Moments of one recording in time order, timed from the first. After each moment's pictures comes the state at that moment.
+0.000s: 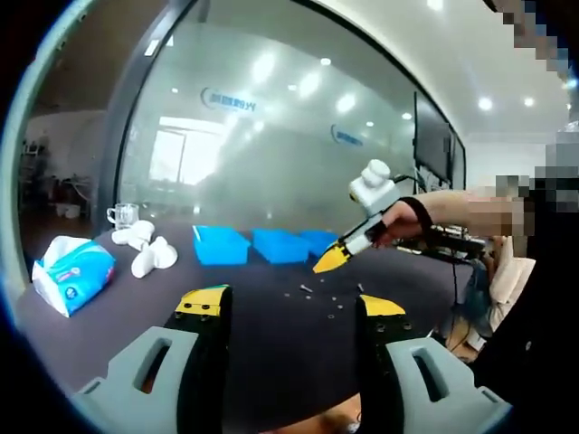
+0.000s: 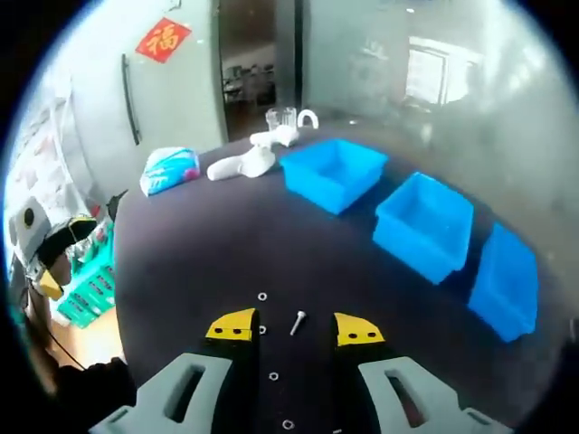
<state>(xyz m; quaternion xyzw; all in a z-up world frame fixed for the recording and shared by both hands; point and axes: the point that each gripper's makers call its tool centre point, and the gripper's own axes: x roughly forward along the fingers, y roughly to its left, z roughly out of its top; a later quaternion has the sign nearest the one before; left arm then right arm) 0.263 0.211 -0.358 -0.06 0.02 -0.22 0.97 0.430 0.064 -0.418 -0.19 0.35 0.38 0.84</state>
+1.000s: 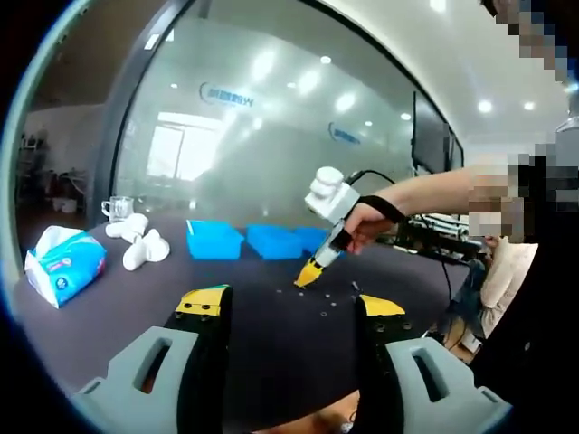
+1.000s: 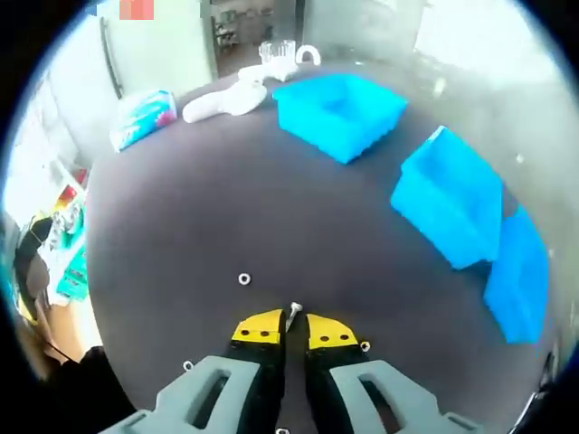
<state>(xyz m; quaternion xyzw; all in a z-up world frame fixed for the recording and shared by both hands) 0.263 0.198 -0.364 -0.07 0.03 -0.23 0.97 0.433 0.064 -0.464 -0.24 0.45 0.35 0.78</state>
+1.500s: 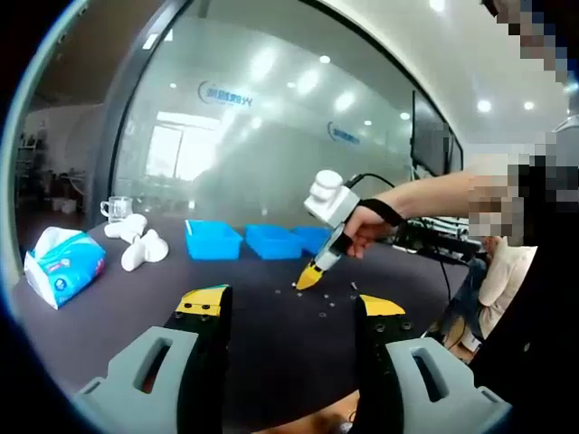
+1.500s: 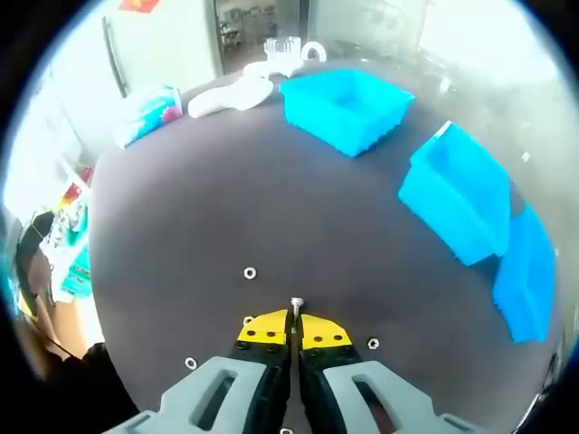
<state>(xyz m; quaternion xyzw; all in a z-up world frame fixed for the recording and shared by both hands) 0.263 0.196 -0.363 -0.06 0.03 -0.23 0.97 0.430 0.063 -0.466 -0.23 0.46 0.36 0.78</state>
